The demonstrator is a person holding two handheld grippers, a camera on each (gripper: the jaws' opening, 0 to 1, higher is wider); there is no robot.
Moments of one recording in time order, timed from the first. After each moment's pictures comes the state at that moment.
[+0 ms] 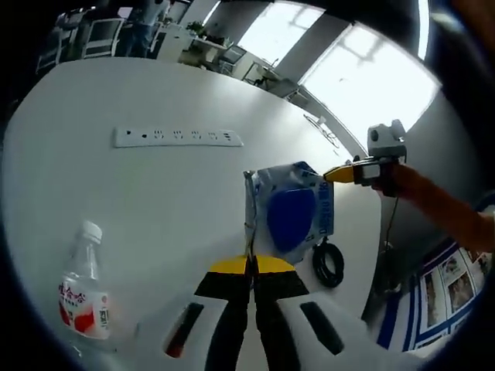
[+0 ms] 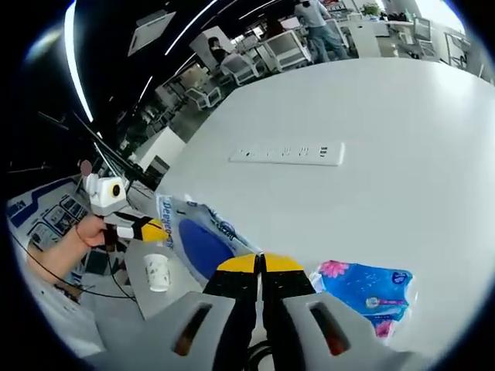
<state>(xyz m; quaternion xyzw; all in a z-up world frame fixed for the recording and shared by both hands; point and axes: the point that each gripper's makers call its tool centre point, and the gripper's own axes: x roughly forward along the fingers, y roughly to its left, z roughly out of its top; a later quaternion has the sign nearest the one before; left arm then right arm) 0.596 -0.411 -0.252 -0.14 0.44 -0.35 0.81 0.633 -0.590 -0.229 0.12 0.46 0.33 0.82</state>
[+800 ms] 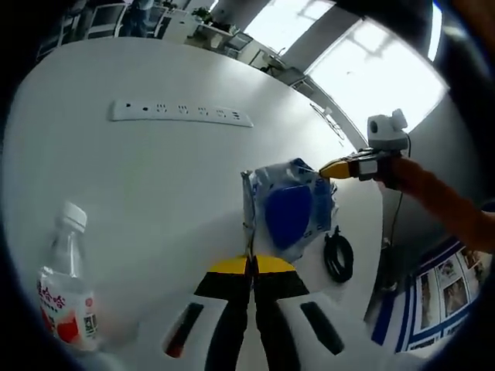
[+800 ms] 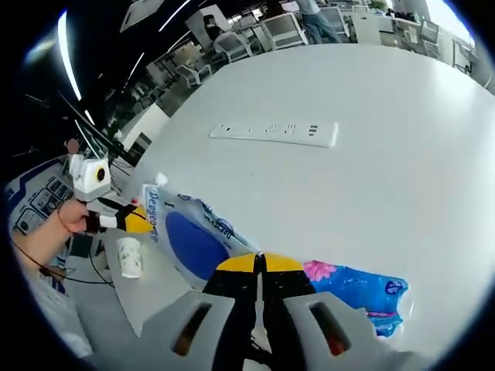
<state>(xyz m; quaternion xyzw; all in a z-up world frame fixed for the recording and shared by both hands) 0.597 -0.416 -0.287 -0.15 0.47 -0.35 0.80 0.640 -0.593 -0.270 0.06 0.50 0.32 0.81</state>
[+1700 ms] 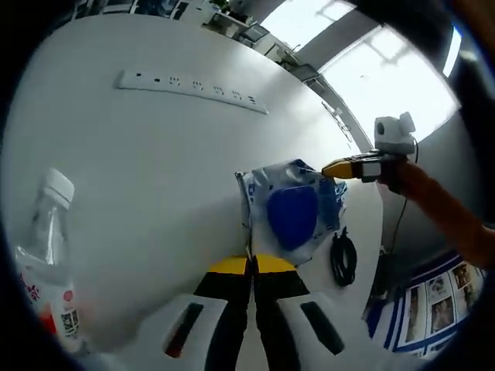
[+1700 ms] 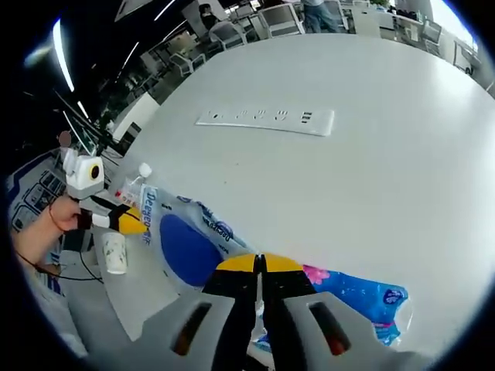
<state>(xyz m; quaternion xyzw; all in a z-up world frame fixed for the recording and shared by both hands) 0.593 -0.419 -0.314 -0.18 0.51 -0.33 0.78 0.650 -0.594 -0.298 0.04 0.52 0.30 0.80</state>
